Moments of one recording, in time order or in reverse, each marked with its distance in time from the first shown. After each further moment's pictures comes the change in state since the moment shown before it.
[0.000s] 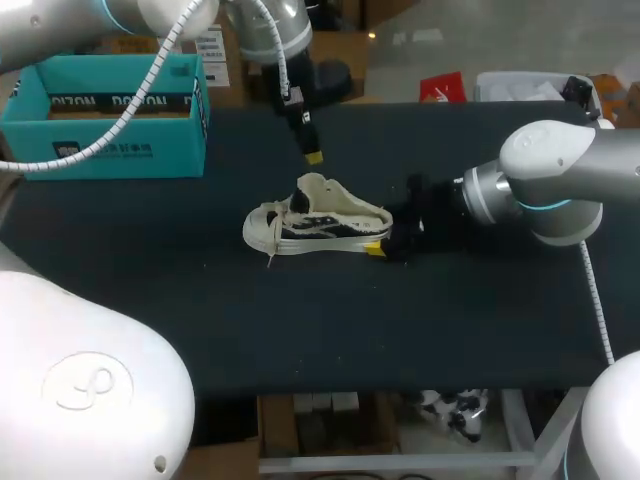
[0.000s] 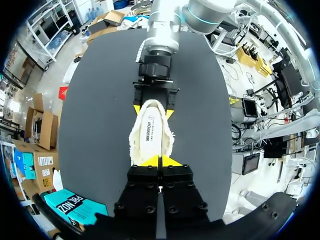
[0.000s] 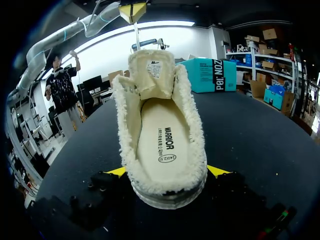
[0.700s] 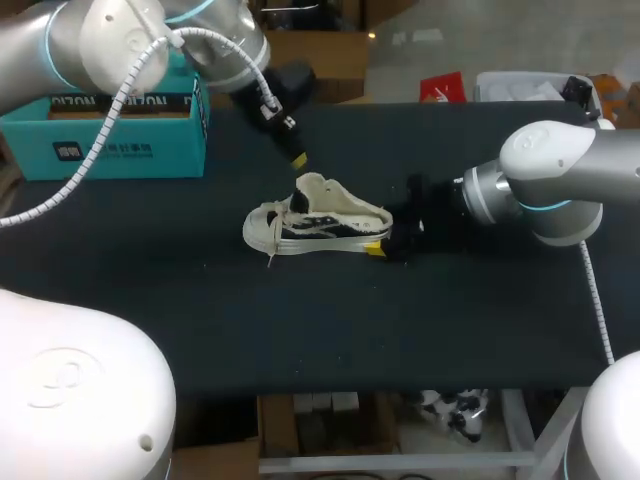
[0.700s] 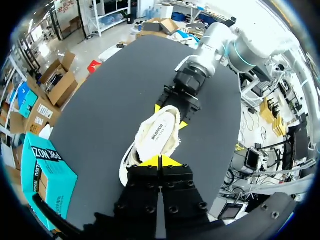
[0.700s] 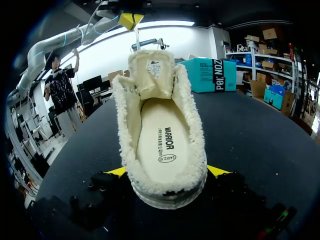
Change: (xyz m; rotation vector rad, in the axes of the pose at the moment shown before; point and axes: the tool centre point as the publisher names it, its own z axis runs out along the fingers) left arm 0.007 0.021 -0.009 0.182 -0.098 -0.451; right arm 0.000 0.000 0.000 0.001 0.000 0.000
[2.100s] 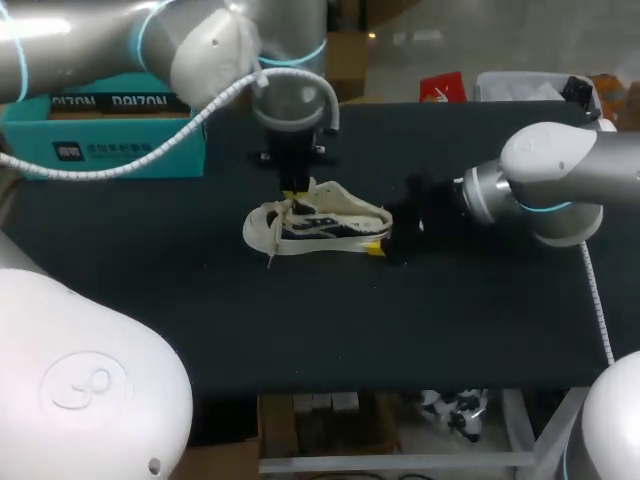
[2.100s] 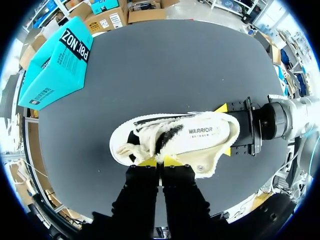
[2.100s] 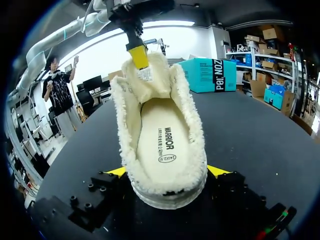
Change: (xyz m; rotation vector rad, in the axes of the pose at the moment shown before) left arm -0.019 0.044 0.075 -0.194 -0.313 -0.889; right arm 0.000 0.000 0.000 0.001 0.001 0.000
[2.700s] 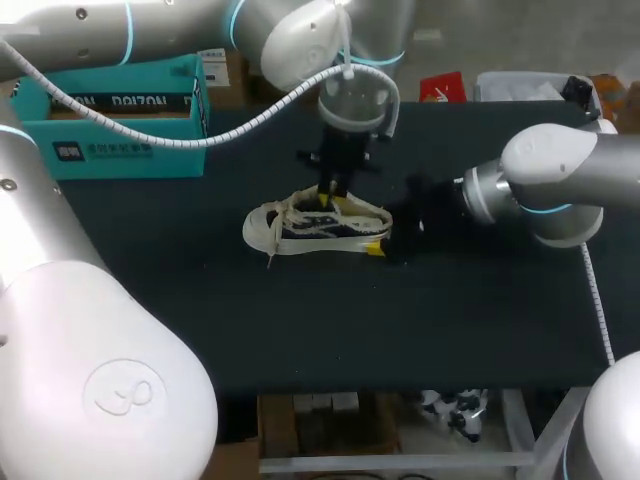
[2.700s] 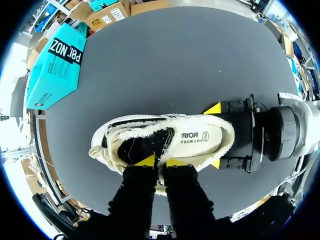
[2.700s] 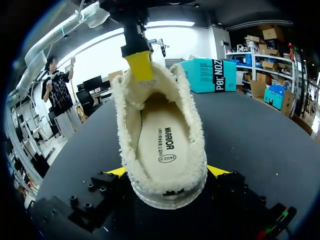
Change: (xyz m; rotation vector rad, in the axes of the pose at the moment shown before) left arm 0.061 -0.012 0.017 -0.084 -0.168 -0.013; right arm 0.000 0.000 0.000 -0.002 0.000 0.000
